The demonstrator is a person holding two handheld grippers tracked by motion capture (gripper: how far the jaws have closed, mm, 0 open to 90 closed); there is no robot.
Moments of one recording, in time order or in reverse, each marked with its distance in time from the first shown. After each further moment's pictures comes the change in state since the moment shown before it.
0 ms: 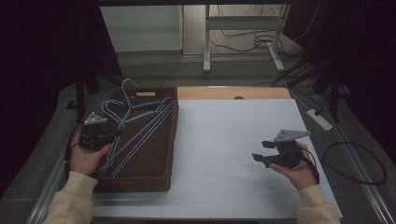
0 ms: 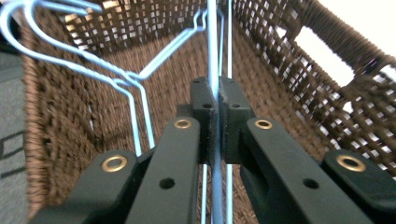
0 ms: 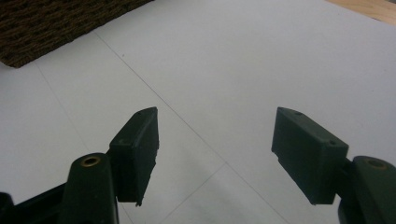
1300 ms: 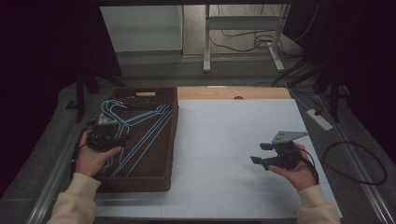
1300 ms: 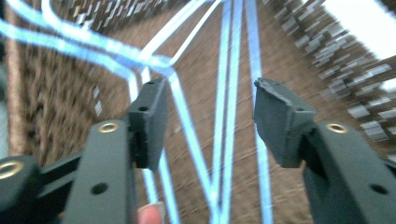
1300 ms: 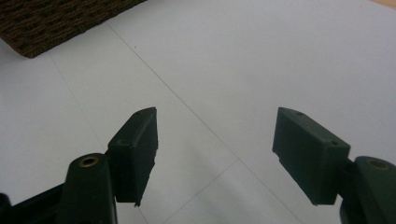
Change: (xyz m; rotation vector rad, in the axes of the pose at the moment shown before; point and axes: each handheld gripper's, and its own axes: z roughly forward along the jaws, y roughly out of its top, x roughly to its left) left arm -0.015 0.004 0.006 0.055 0.048 0.049; right arm 0.003 -0.001 0.003 0.026 0.044 -0.013
